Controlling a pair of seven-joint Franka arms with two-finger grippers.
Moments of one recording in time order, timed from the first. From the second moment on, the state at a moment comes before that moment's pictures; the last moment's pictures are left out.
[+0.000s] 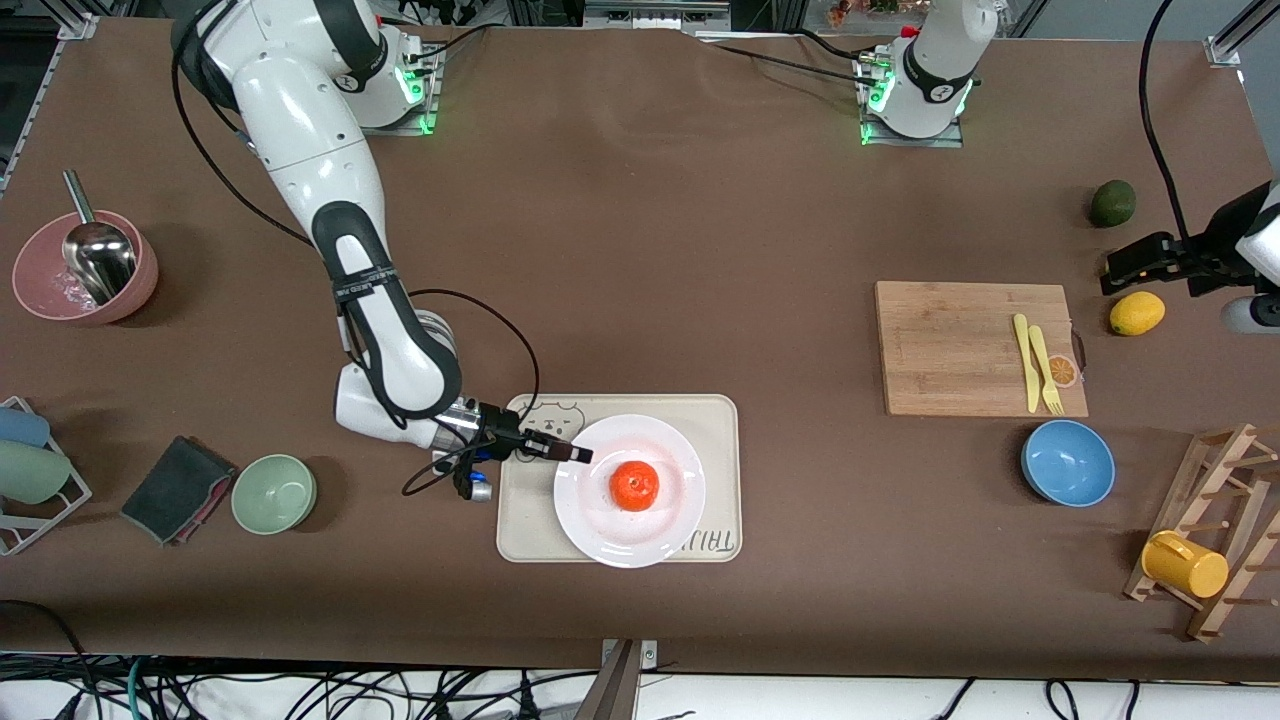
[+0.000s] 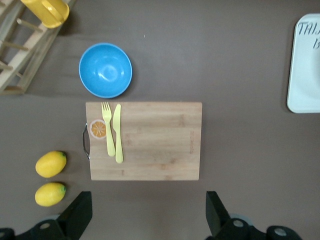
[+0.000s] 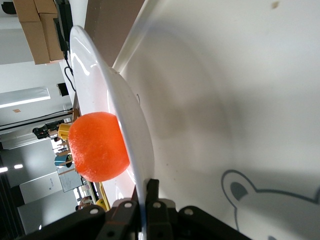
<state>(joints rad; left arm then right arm) 0.01 0.16 0.03 -1.43 -0.02 1.47 0.03 0.36 0.99 0.04 -1.32 1.46 2.32 -0.33</state>
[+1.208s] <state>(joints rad) 0.01 0.16 0.02 -1.43 -0.02 1.43 0.03 0.42 0.98 0.01 -1.30 1.12 2.38 -0.32</state>
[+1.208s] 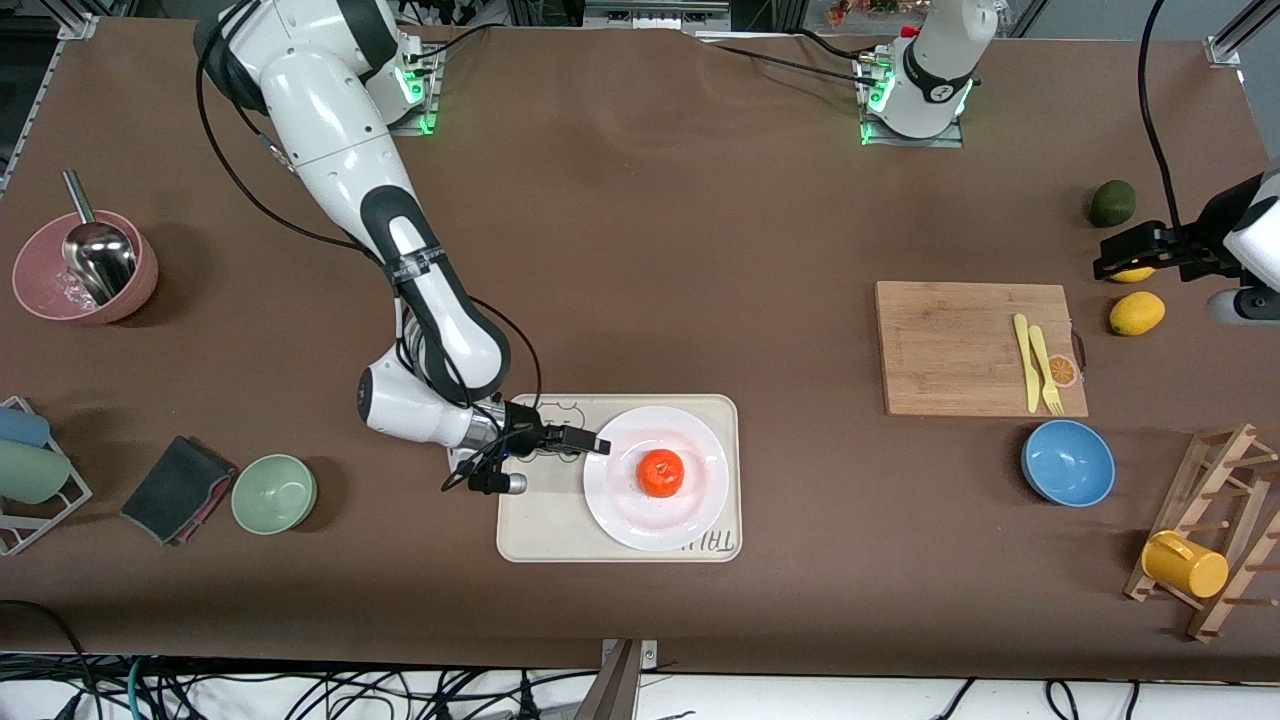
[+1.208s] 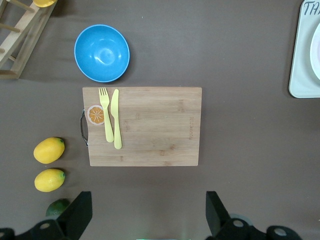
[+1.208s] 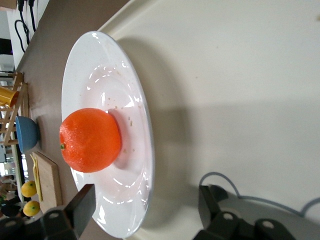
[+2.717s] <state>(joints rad) 0.02 0.15 0.02 -1.42 -0.02 1.44 0.03 0.27 0.31 -0.26 -1.32 0.09 1.48 -0.10</state>
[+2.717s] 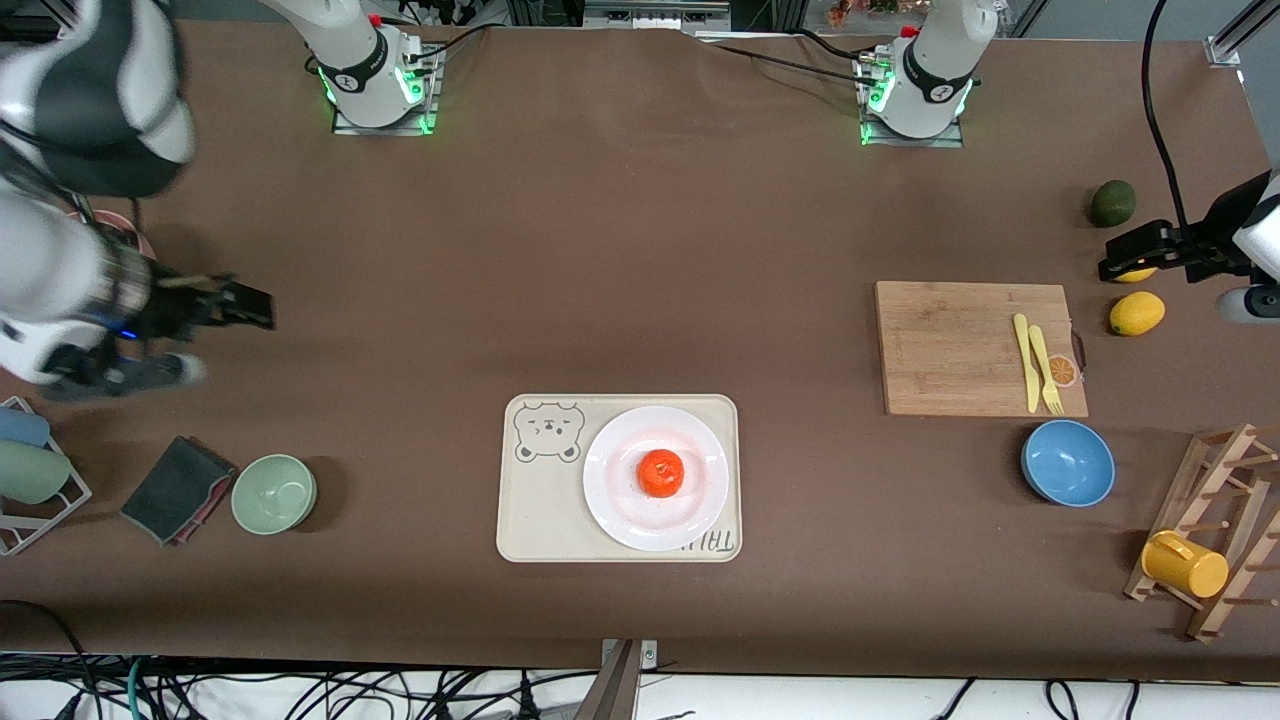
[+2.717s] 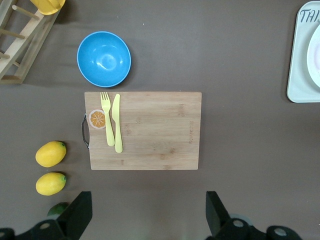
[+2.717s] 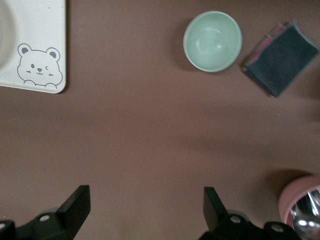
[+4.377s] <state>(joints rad) 0.02 0.15 0.03 -1.41 -0.02 1.44 0.03 -0.02 -0.03 -0.05 -1.69 0.00 1.66 -0.04</state>
